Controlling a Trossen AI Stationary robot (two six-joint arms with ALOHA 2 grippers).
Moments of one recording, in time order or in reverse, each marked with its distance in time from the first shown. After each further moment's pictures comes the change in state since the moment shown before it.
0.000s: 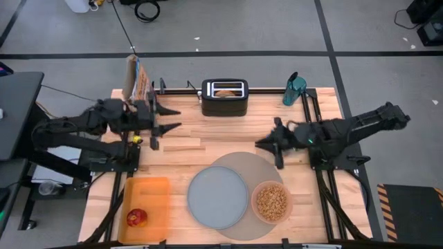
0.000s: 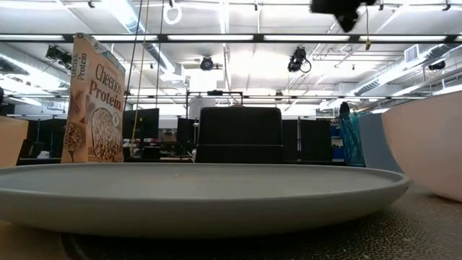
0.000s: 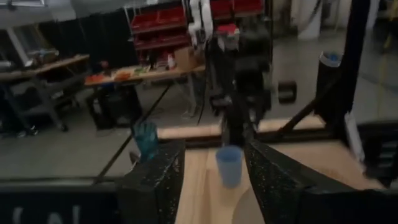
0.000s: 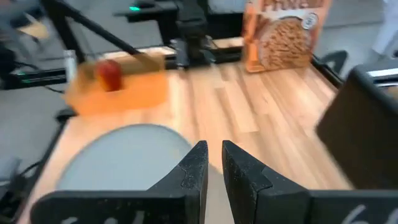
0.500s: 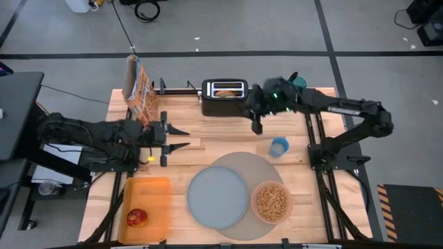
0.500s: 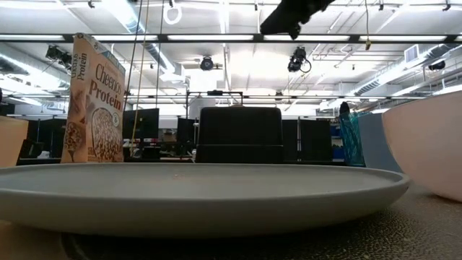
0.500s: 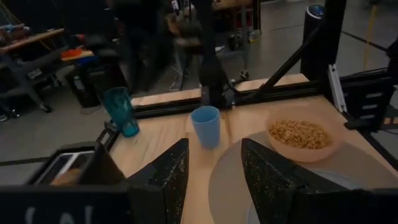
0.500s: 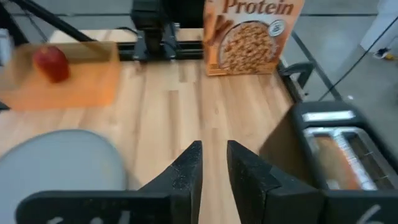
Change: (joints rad) left arm -0.194 0.045 -0.172 0.089 -0.153 -0.018; right arm -0.501 0.358 0.439 -0.198 -0.436 -0.323
